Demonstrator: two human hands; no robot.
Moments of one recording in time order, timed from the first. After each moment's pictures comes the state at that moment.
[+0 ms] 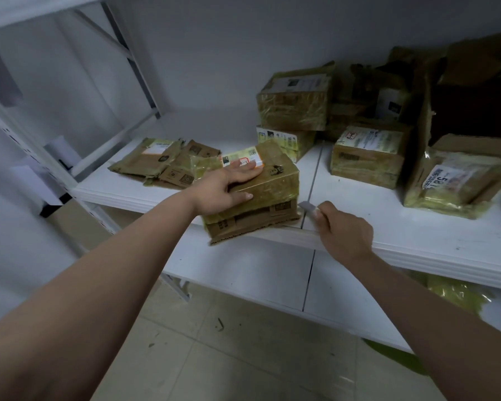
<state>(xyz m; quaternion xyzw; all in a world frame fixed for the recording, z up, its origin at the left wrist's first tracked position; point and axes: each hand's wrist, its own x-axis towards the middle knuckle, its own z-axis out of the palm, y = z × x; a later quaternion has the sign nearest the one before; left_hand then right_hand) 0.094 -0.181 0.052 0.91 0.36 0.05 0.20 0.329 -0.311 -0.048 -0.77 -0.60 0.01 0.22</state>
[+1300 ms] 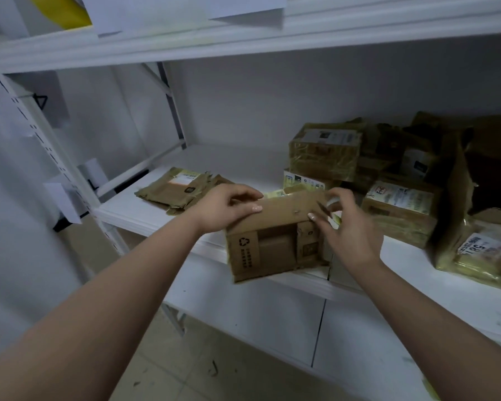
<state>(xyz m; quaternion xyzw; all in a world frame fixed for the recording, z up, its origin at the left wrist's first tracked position) 0.062 -0.177 0.099 0.82 0.44 0.20 0.30 0.296 -0.256 0.029 -0.72 -0.57 0.00 0.40</state>
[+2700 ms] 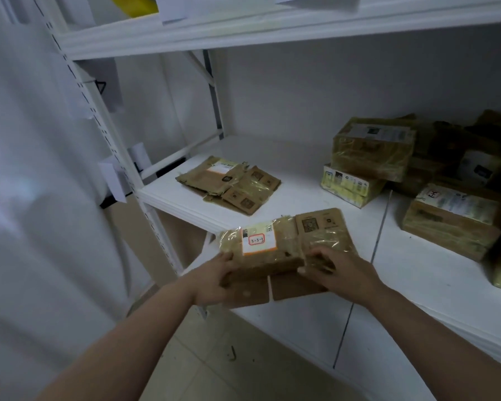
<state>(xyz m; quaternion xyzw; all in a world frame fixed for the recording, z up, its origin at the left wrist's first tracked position) -0.039 -0.236 -0.010 0.82 0.52 -0.01 0.25 0.251 -0.263 -0.016 -0.64 -0.72 0.22 0.16</state>
